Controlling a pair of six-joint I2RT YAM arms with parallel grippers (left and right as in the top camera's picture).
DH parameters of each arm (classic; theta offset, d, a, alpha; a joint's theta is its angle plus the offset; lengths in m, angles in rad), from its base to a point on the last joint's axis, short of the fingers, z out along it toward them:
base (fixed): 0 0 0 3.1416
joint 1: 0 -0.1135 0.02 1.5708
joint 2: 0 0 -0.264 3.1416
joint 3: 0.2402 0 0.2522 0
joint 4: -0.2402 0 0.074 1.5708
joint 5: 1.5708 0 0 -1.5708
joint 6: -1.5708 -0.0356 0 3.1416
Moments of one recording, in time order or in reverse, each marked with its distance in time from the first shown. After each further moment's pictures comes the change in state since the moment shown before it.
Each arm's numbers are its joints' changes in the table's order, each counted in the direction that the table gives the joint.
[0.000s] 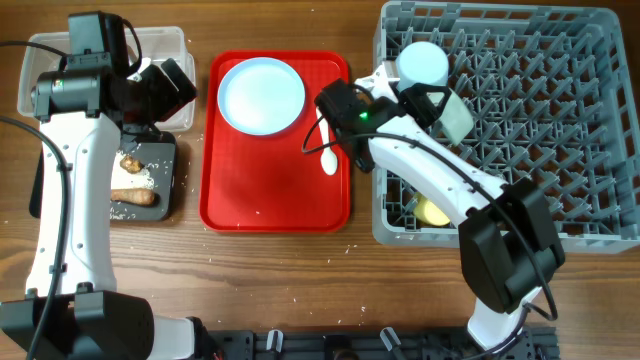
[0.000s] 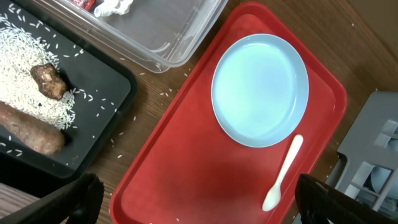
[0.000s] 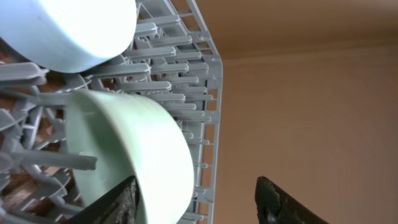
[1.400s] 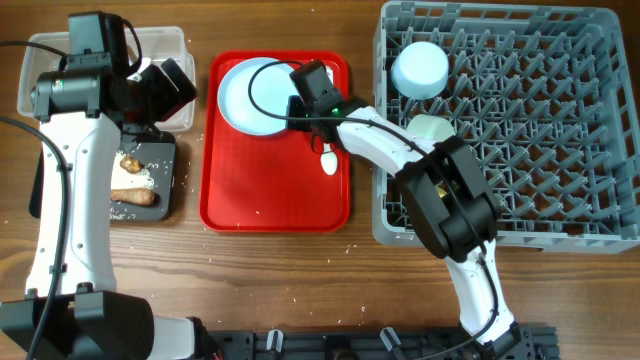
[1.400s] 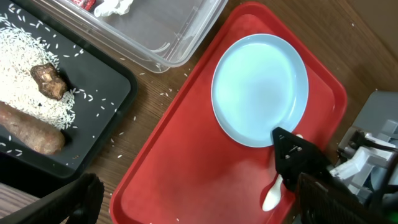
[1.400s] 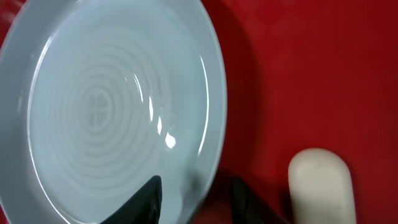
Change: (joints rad) left arm 0.000 0.000 0.000 0.000 0.000 0.000; right arm 0.015 0.348 0.155 0.700 -1.299 -0.650
